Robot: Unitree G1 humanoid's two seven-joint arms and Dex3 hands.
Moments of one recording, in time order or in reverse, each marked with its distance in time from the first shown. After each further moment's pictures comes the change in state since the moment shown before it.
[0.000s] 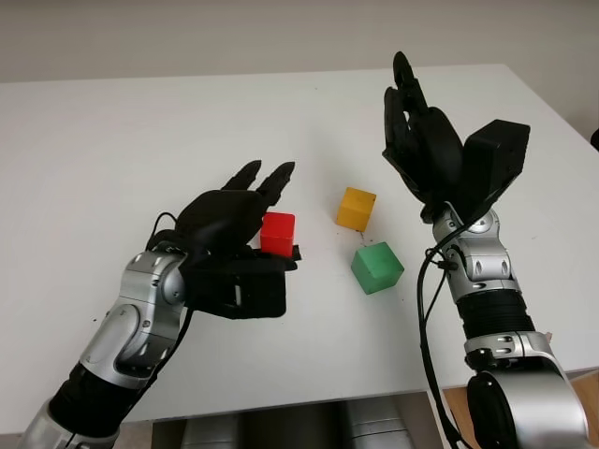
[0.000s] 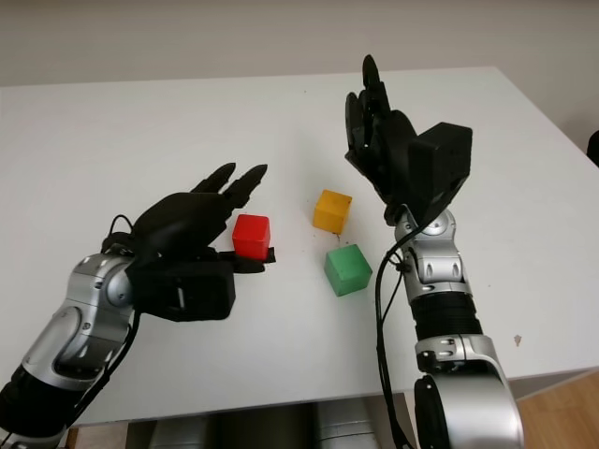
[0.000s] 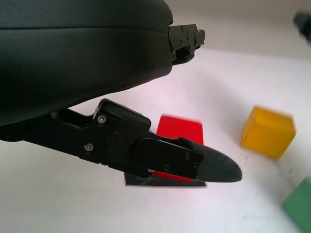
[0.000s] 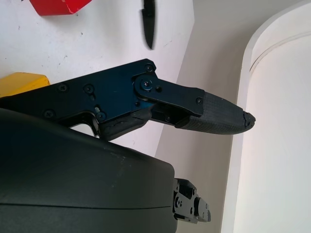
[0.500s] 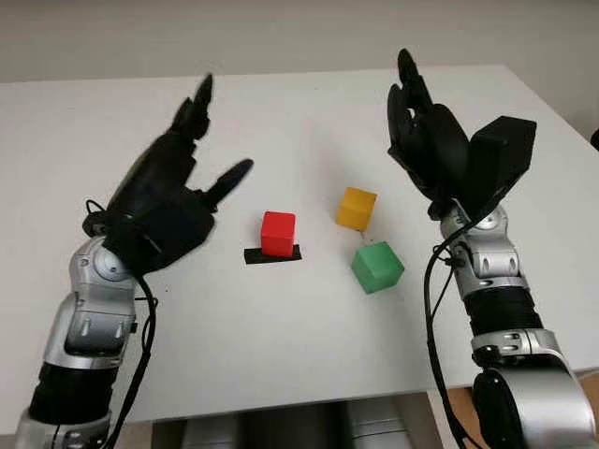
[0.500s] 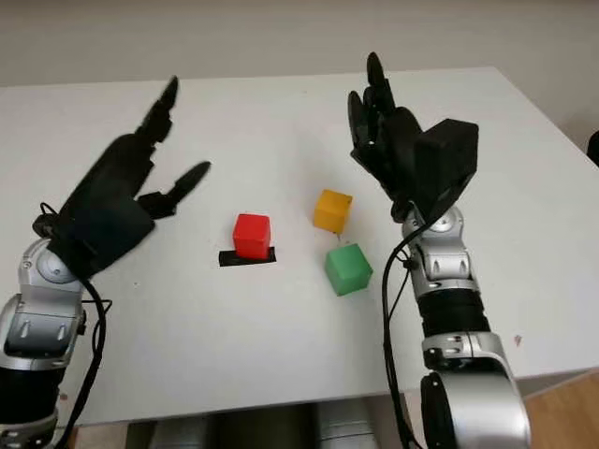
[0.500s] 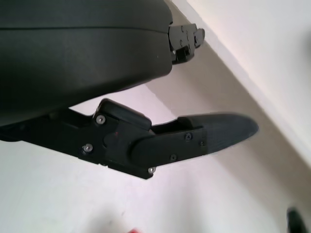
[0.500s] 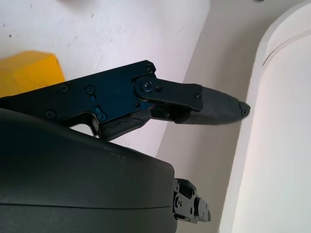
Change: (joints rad) left arm -0.056 -0.099 0.352 0.230 -0.461 -0.112 0.336; right arm -0.024 -0.062 -0.003 0.005 -0.044 0.036 -0.010
